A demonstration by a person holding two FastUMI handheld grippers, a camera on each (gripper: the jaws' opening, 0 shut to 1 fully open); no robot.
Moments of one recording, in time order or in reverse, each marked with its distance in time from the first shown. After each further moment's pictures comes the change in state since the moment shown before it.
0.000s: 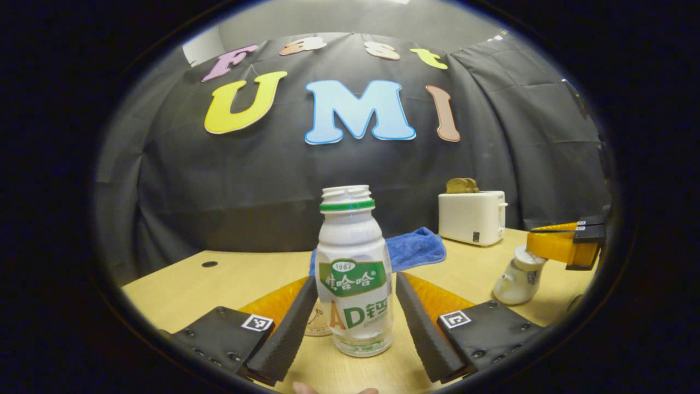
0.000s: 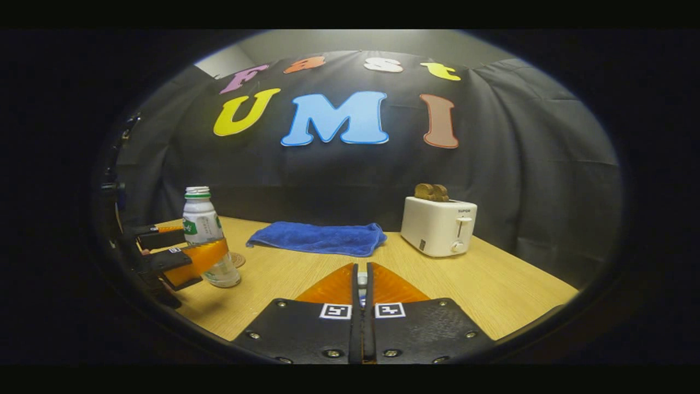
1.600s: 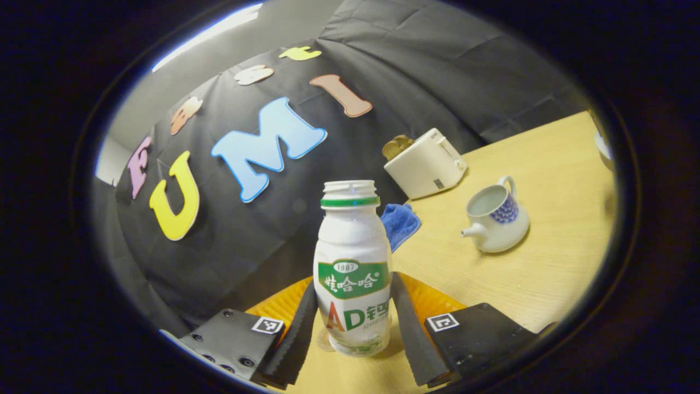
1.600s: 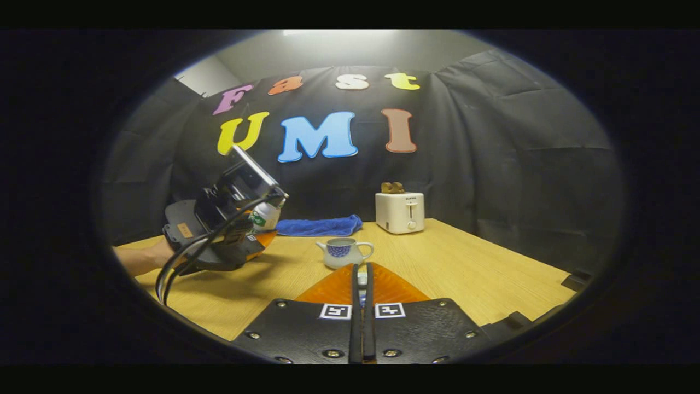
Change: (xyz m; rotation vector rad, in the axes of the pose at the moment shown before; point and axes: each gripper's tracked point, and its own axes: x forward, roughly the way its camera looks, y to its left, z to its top) left arm -0.018 -0.088 0.011 0.728 0.027 -0.076; right arm -0.185 -0.044 -0.034 0.108 -0.039 -0.043
